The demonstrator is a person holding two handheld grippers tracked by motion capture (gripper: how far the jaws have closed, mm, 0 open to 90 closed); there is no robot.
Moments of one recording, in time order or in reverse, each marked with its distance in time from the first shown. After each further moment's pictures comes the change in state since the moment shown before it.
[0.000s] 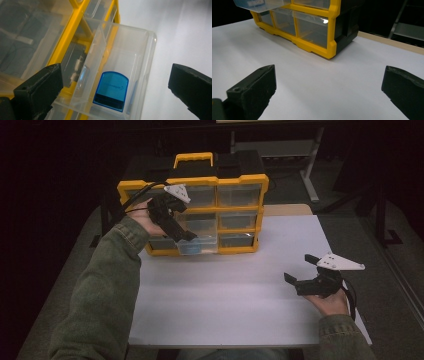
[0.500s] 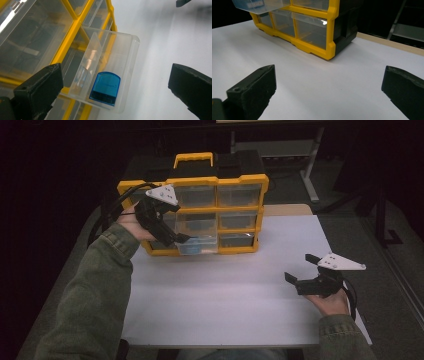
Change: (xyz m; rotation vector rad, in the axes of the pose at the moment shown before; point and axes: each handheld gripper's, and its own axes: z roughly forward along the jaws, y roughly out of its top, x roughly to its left) left arm -0.018 -0.015 -0.028 -0.089 0.028 0.023; right arm -0.001 0.000 -0.001 -0.006 -0.004 0.004
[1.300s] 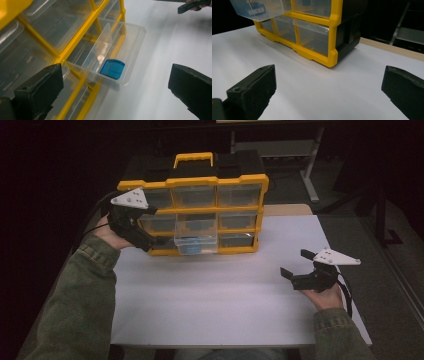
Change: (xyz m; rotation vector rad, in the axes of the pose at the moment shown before) left arm -0.004 -0.046 -0.034 -0.109 0.087 -0.114; right arm -0.002 0.008 0.015 -0.032 0.026 0.002
